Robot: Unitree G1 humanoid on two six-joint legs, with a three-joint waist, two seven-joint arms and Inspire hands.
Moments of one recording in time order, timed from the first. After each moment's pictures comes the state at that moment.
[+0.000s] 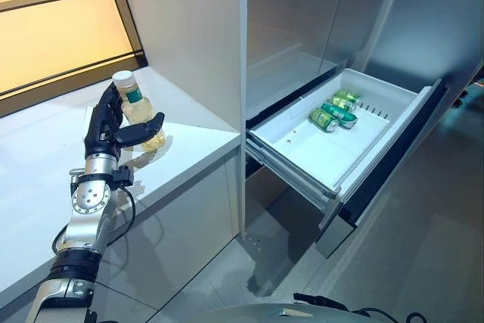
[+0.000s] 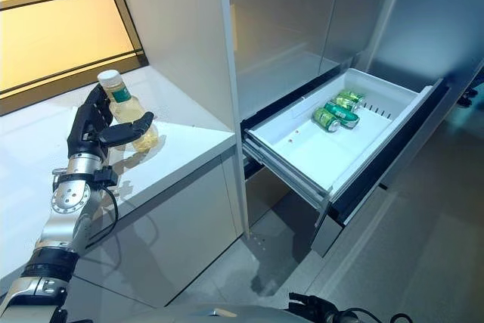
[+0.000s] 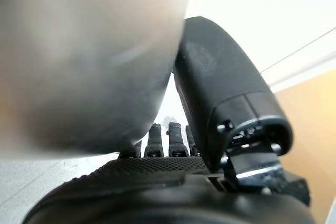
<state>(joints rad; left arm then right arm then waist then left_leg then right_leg) -0.17 0.57 0.07 0.34 -0.39 -0.33 0.10 0.02 -0.24 0.23 1.21 0.23 0.03 0.37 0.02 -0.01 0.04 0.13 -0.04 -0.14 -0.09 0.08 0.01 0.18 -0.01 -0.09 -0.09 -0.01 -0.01</state>
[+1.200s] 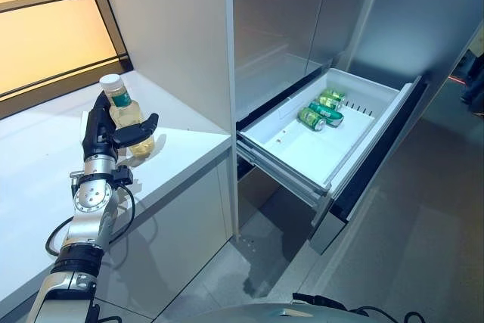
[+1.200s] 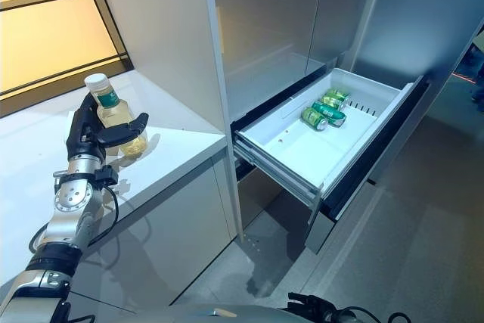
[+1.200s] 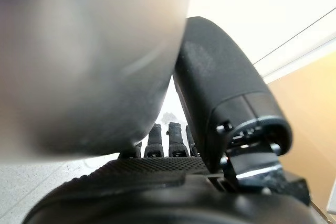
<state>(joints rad) -0.21 0.57 0.05 0.43 -0.41 -0.36 0.15 0.01 -0.23 0.24 1.21 0.23 0.05 0.36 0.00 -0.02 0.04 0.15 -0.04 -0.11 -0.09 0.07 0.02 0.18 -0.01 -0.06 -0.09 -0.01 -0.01</state>
